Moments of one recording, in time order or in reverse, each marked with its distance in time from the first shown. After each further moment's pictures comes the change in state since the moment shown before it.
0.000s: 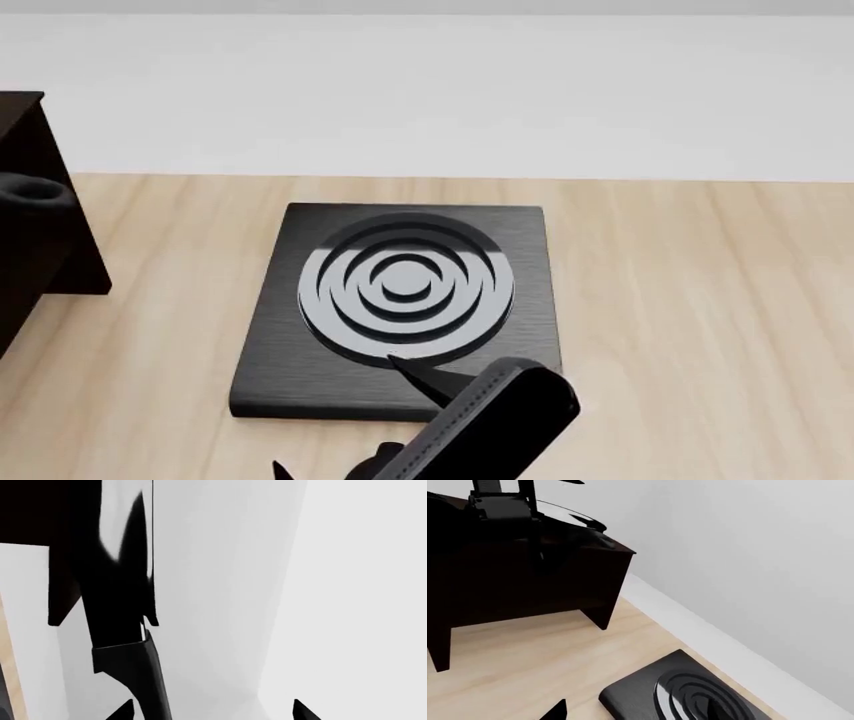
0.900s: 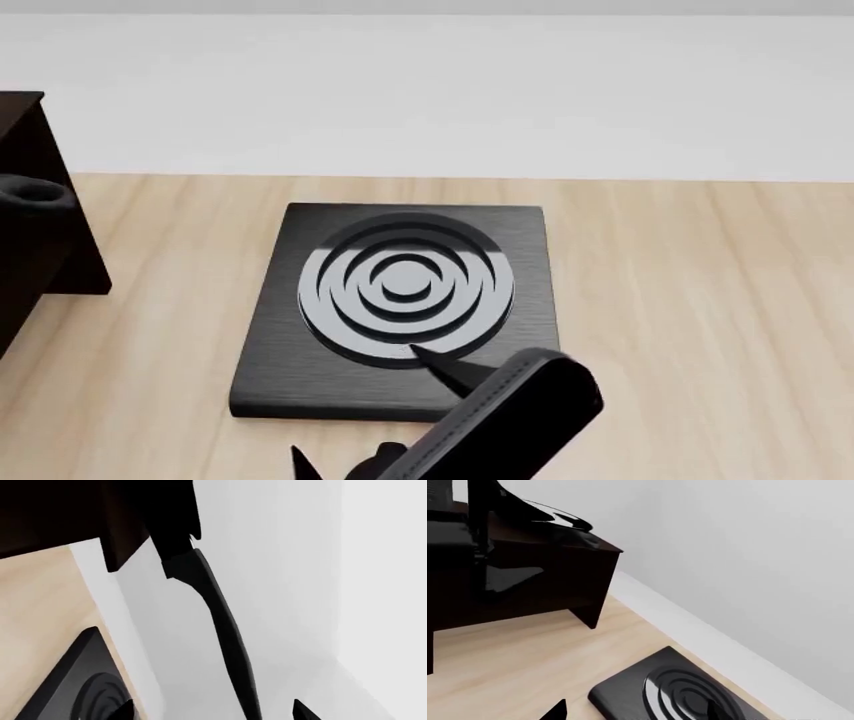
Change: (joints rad) left arm 0.291 -0.007 0.026 0.368 0.133 -0.037 -0.105; right arm 0.012 0.016 0.036 -0.019 0.058 0.034 0.054
